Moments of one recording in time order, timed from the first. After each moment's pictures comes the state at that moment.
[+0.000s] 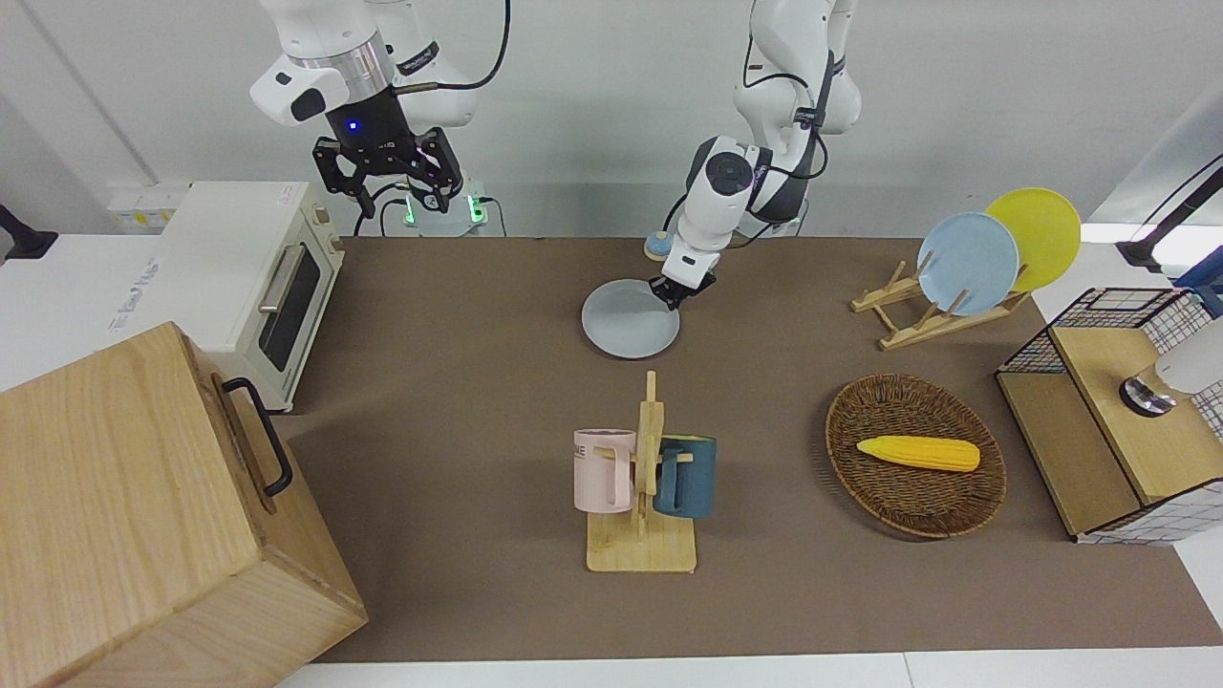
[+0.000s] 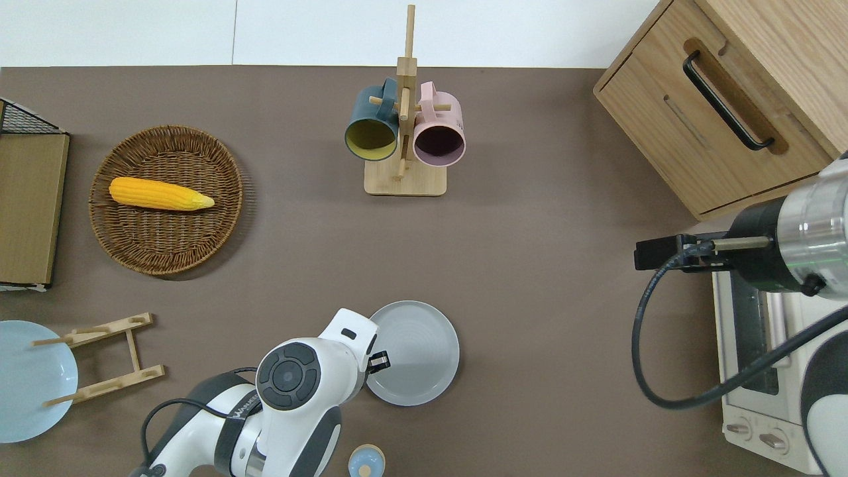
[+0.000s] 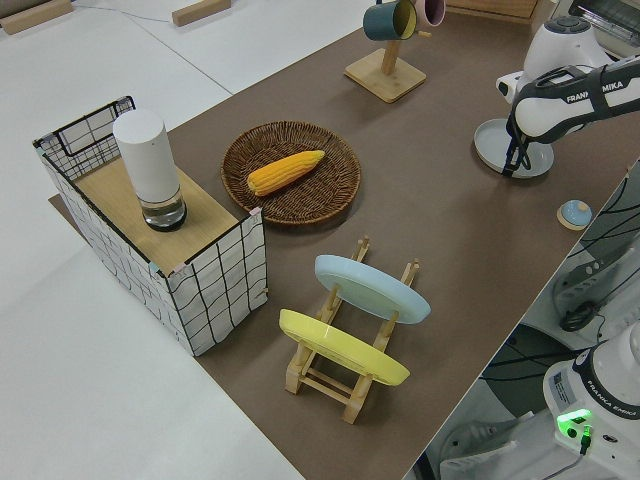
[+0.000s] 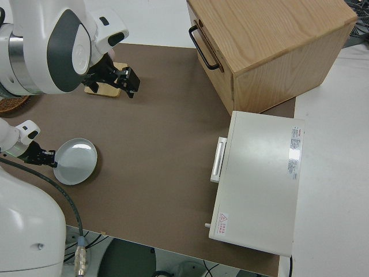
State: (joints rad) left arm -0.41 -0.04 -0.20 -2.47 -0.25 2.41 -0.70; right arm -0.21 -0.06 0.37 -1.54 0.10 1.52 0.18
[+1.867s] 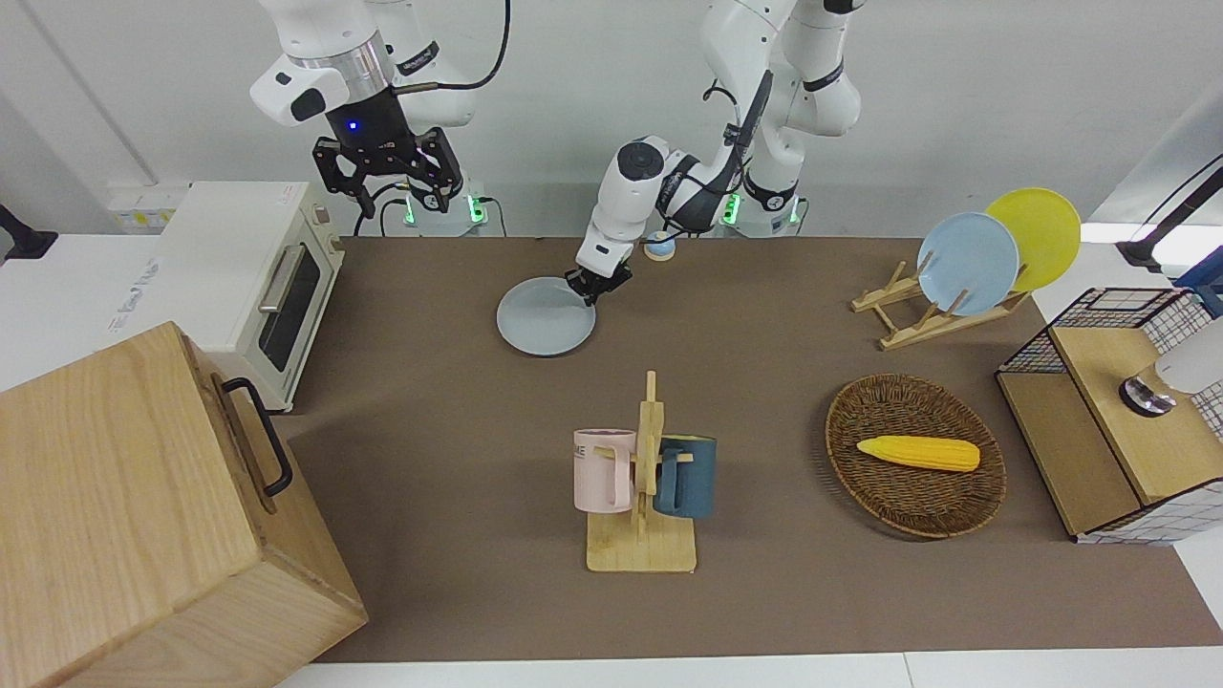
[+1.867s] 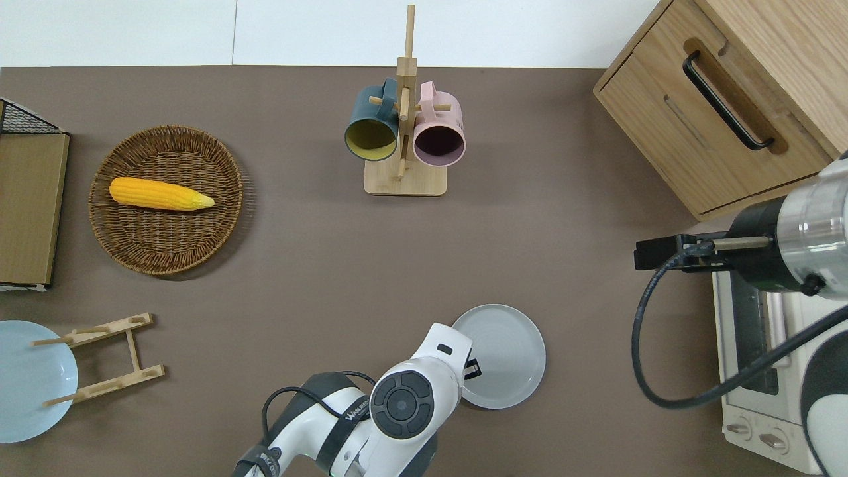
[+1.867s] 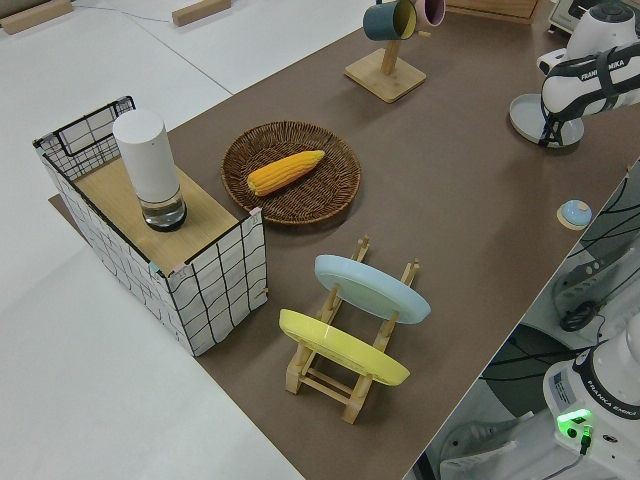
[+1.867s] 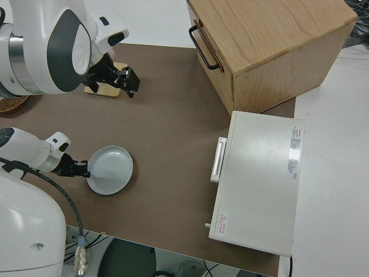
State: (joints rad) left arm -0.51 0.15 -0.36 -2.29 -0.25 2.56 -0.97; right arm -0.21 -0.06 0.37 -1.54 0.10 1.52 0.18
